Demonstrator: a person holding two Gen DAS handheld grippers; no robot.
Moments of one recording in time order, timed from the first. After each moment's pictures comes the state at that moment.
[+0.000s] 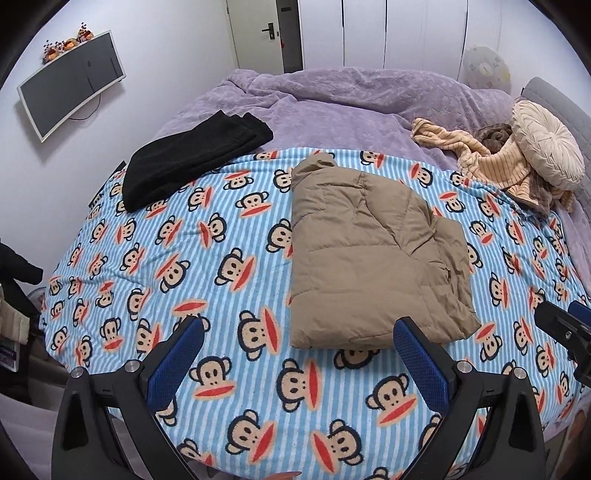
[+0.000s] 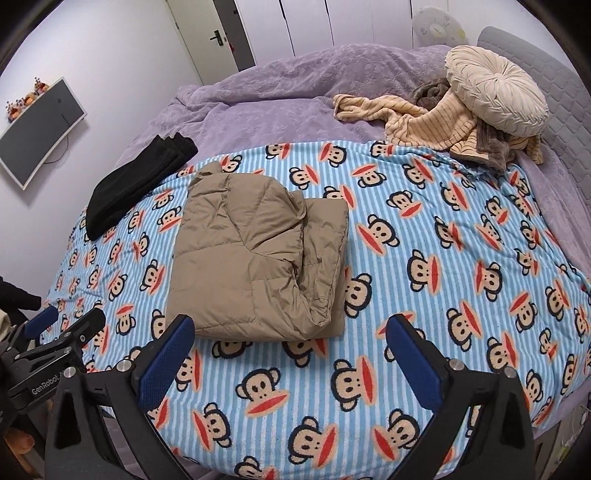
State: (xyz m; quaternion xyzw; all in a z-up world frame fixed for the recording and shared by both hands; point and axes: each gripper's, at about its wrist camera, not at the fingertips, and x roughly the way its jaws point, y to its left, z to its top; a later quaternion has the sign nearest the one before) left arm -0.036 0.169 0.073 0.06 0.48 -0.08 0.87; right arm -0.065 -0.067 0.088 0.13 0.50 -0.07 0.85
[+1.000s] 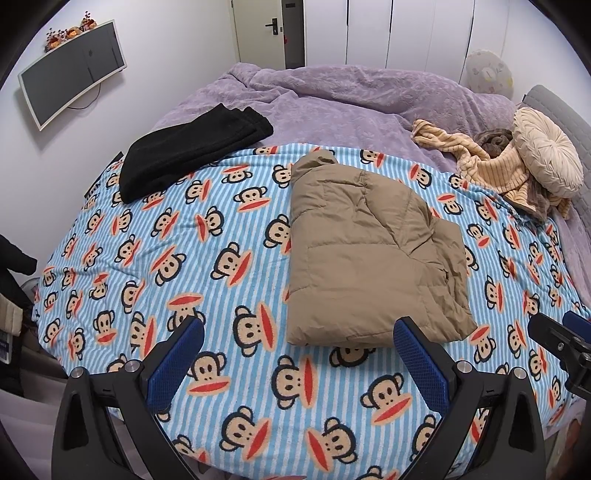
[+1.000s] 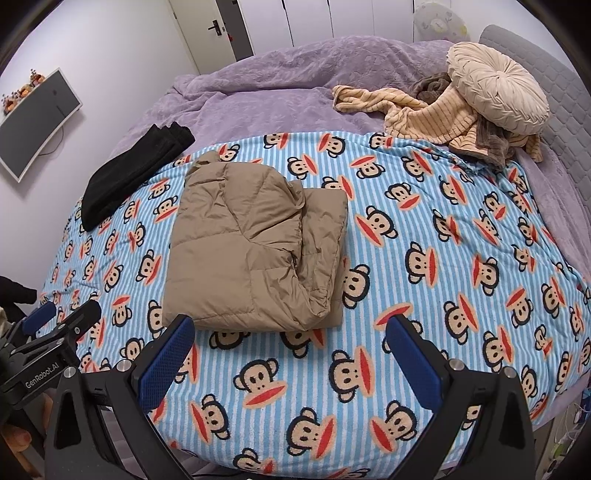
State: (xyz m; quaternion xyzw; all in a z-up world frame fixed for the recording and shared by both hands) left arm -0.036 0.173 0.069 0.04 0.49 -0.08 0.87; right arm -0.065 -0.062 0.086 0.13 0.52 -0.07 0.84
